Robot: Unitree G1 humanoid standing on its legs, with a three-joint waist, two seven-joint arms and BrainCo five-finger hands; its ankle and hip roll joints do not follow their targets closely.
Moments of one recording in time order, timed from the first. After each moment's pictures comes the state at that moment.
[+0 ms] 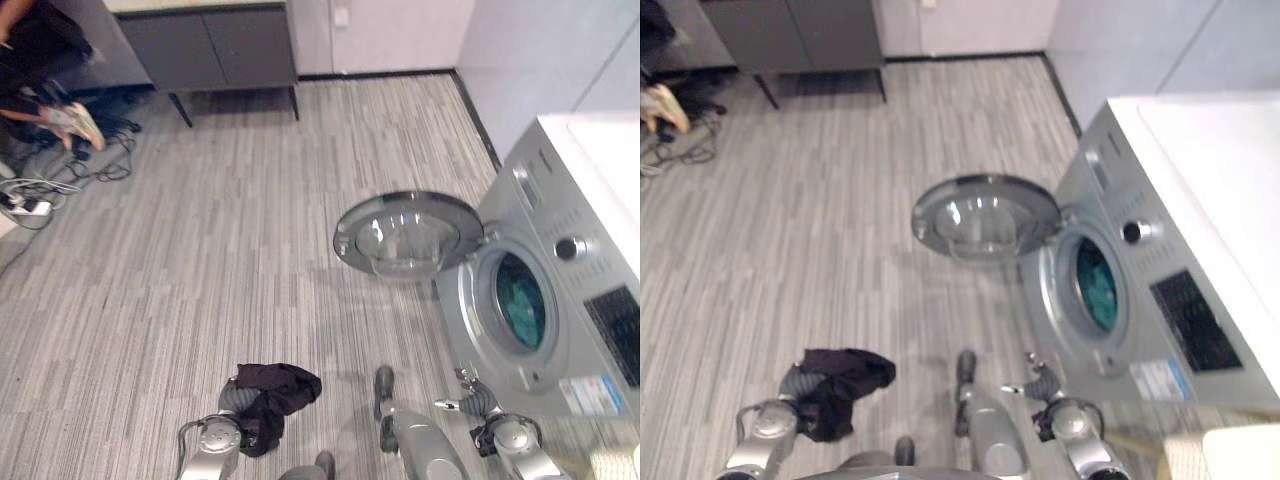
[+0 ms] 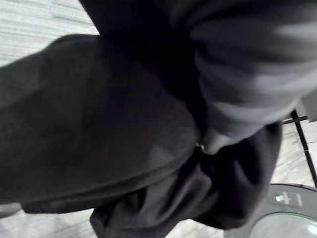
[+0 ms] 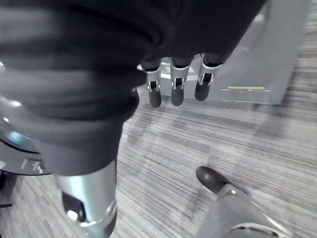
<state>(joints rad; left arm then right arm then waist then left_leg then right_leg) 0.10 0.31 -0.13 0.59 -0.17 -0.01 0.05 0.07 -0.32 0.23 0.60 -0.06 0.00 -0.05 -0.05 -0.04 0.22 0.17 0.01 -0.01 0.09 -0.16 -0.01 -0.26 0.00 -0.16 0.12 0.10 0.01</state>
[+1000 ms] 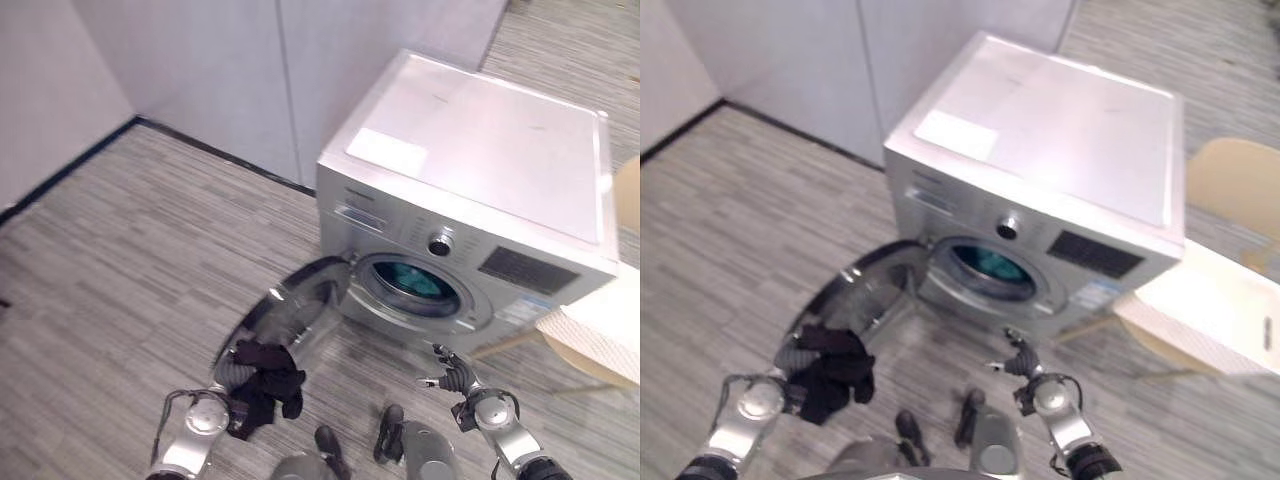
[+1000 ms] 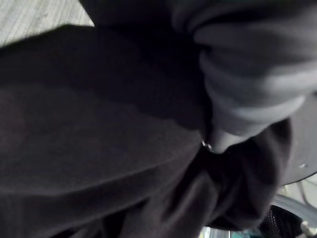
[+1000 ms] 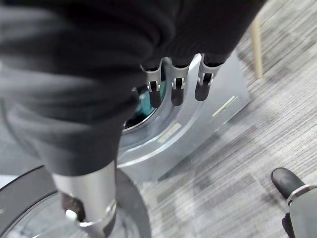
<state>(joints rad) 0.04 0.44 -0.20 0.54 -0.07 -0.01 0.01 -0.03 -0.31 0.27 0.62 -0.08 0.00 -0.05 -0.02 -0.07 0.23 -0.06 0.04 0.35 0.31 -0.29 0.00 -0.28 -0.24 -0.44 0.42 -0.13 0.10</state>
